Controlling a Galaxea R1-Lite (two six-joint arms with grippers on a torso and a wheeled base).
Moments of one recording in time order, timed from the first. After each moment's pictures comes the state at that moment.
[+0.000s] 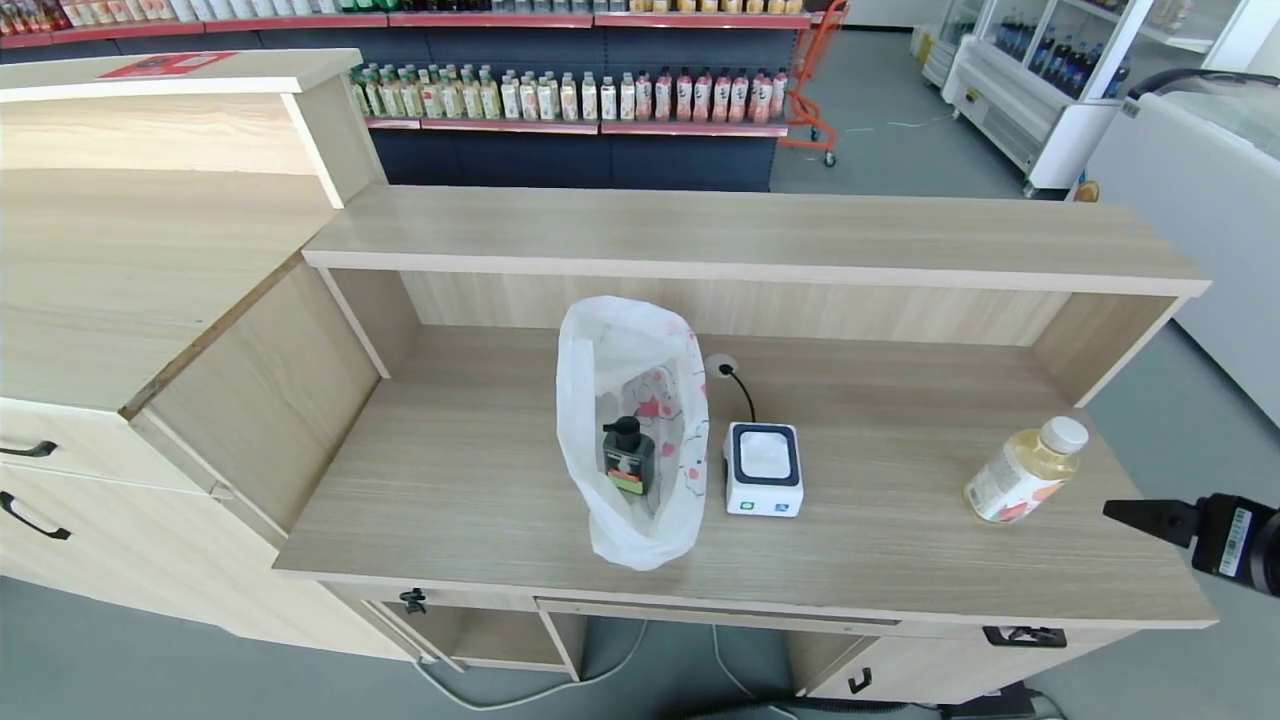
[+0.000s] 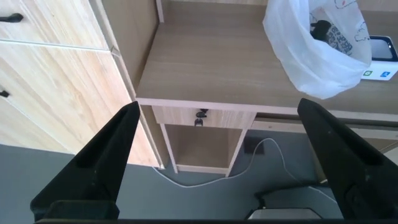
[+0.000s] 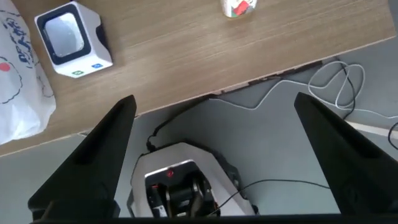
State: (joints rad) left arm 0.00 0.00 0.00 0.00 -0.01 0.00; right arm -0.15 1.22 -0.52 -0.14 0.02 0.24
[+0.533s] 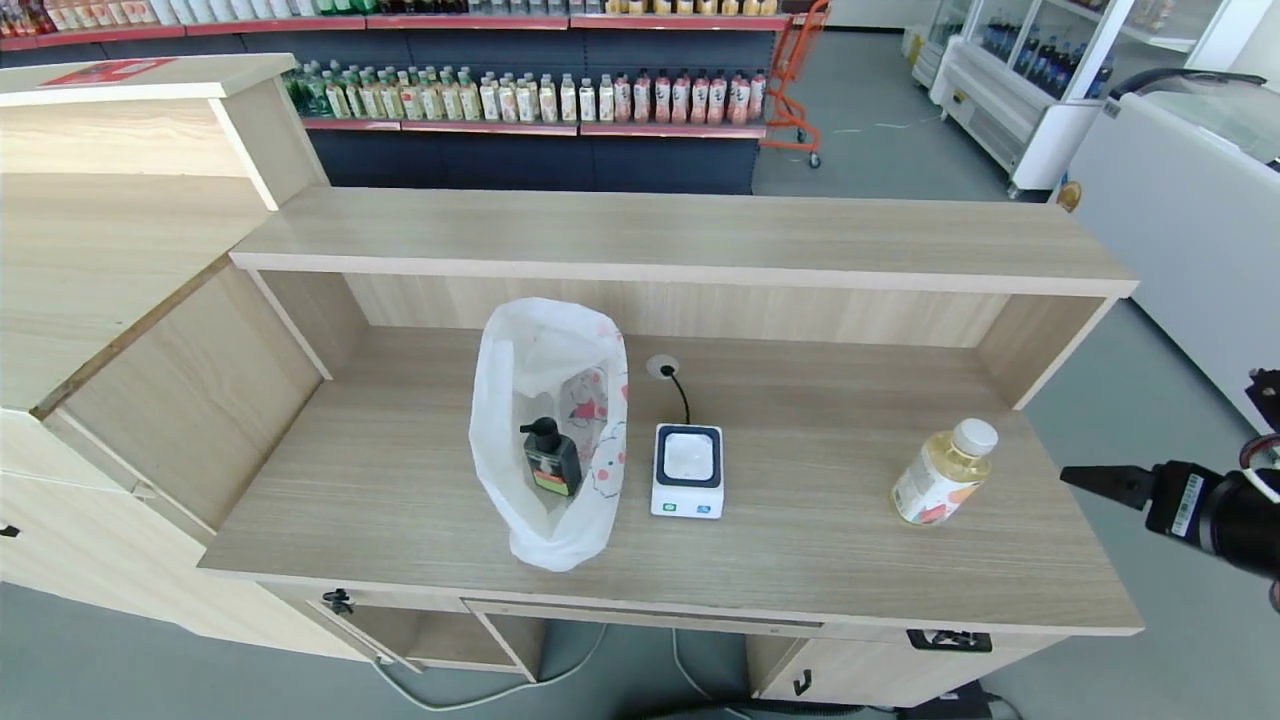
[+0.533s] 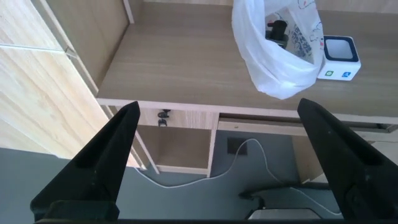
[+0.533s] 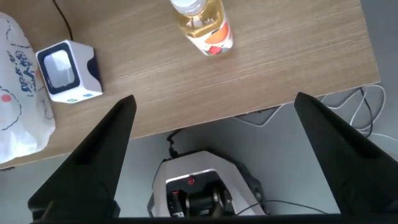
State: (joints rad) left arm 0.00 0.00 0.00 0.00 -0.01 0.00; right arm -0.15 1.36 -0.53 -0.33 0.14 0.28
